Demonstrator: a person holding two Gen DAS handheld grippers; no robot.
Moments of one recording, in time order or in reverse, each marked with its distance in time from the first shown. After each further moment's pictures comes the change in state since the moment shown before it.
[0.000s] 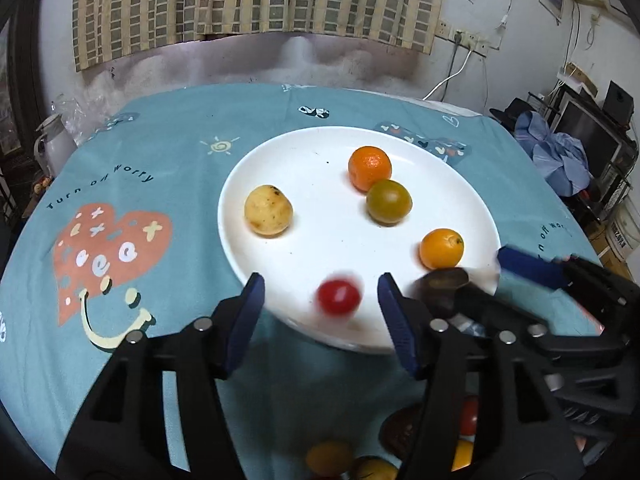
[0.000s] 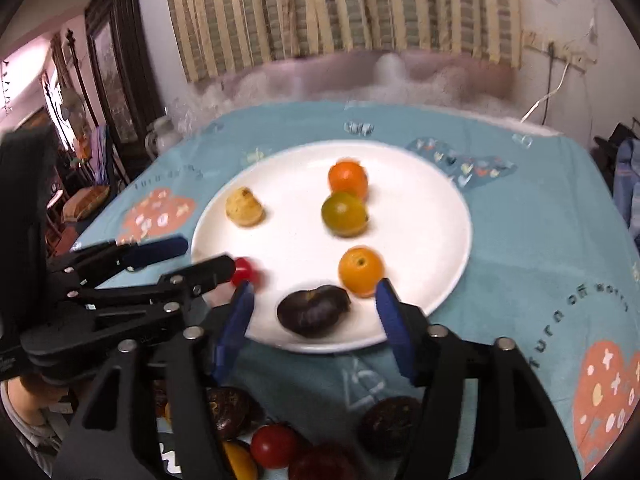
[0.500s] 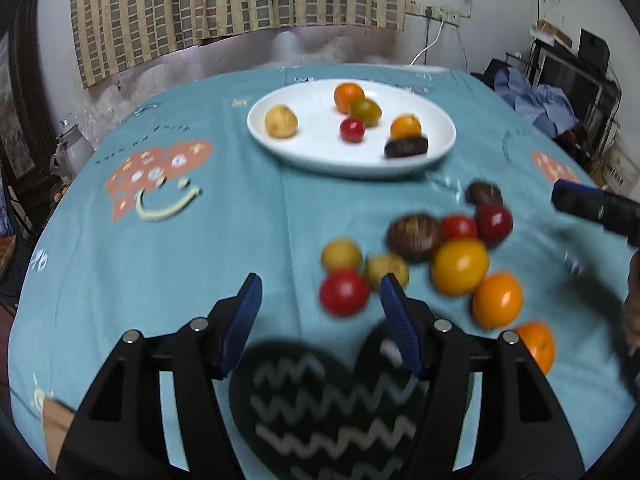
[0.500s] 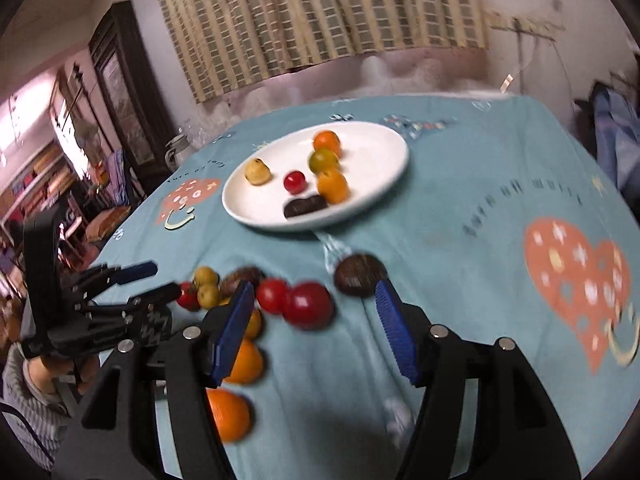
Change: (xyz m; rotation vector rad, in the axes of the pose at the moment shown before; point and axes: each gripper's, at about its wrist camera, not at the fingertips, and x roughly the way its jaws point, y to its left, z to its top) left arm -0.079 -0.006 -0.116 0.137 0.011 0.065; right arm -0.093 -0.036 -0.094 0.148 -0.010 0.070
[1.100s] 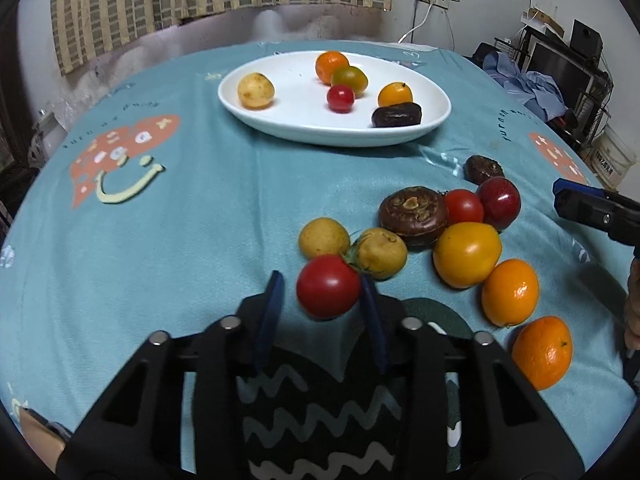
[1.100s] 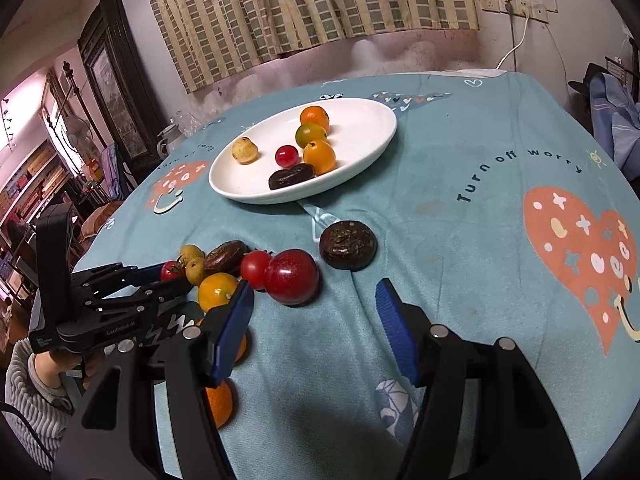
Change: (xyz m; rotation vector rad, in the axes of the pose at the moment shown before) left arm 0.033 -0.002 0.002 0.003 0.070 -0.091; right arm 0.014 0.000 -0.008 -0.015 0.037 -0.023
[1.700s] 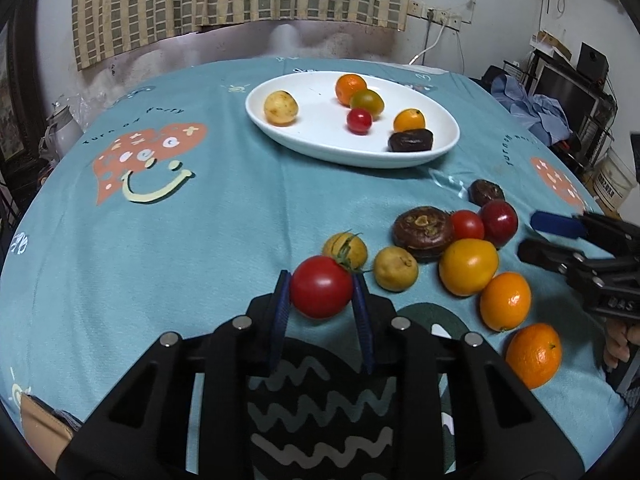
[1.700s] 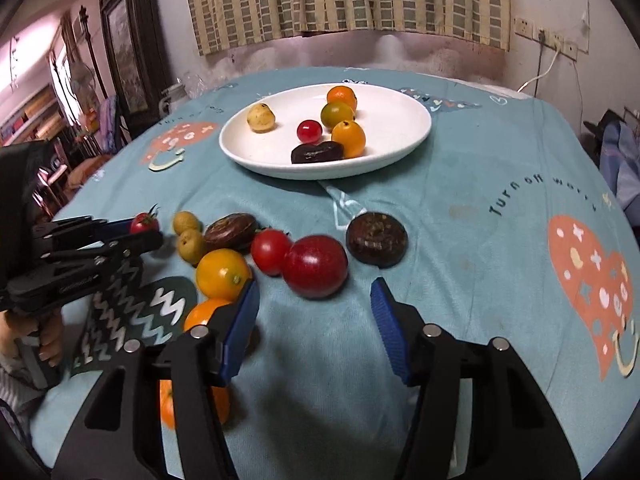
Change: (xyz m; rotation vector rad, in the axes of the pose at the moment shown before) left arm -0.019 0.012 -0.003 -0.046 -0.057 0.020; right arm 0.028 0.035 -0.004 -0.179 0.051 -0.080
